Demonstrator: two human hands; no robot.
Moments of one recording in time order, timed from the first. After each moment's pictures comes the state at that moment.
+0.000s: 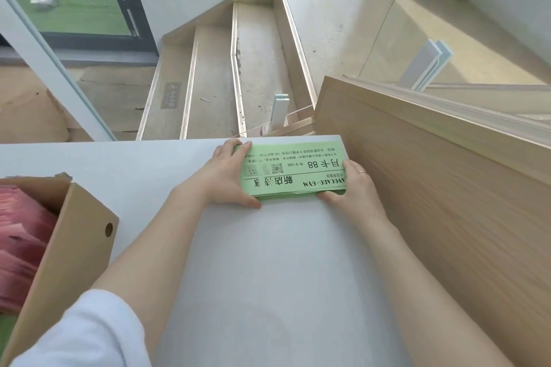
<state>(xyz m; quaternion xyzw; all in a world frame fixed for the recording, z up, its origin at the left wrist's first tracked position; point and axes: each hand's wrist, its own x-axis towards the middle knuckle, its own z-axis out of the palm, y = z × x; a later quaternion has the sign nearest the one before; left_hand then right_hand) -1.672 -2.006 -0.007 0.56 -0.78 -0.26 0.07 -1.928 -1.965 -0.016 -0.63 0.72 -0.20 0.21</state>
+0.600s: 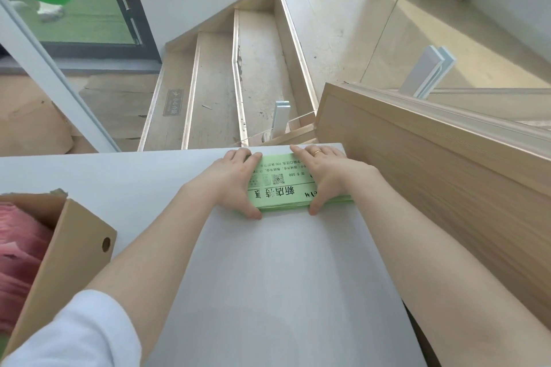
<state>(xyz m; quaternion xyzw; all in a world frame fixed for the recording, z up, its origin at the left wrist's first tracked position) -1.685 -2.017 0.010 0.53 -0.83 -0.16 -0.05 -1.897 -2.029 0.035 -0.79 0.56 0.19 0.17</state>
